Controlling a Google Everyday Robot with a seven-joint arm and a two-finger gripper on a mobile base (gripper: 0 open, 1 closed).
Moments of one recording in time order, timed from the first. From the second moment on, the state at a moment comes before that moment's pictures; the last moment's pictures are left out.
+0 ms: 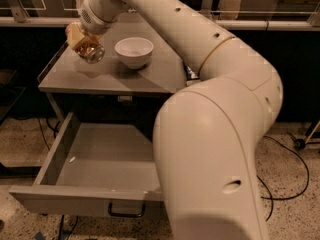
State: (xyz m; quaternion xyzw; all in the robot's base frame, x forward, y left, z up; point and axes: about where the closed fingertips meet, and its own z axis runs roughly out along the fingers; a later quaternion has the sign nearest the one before) arm 0.749 0.219 0.919 -0.39 0.84 0.23 0.30
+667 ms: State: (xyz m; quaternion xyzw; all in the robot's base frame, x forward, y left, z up) arm 0.756 0.246 0.884 -0.40 0.85 0.24 0.25
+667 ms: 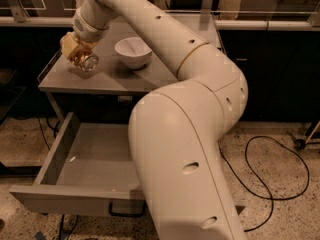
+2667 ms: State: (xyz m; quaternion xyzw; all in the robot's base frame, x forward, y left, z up) arm 0.752 0.274 0.846 -0.42 0.86 0.22 0.20
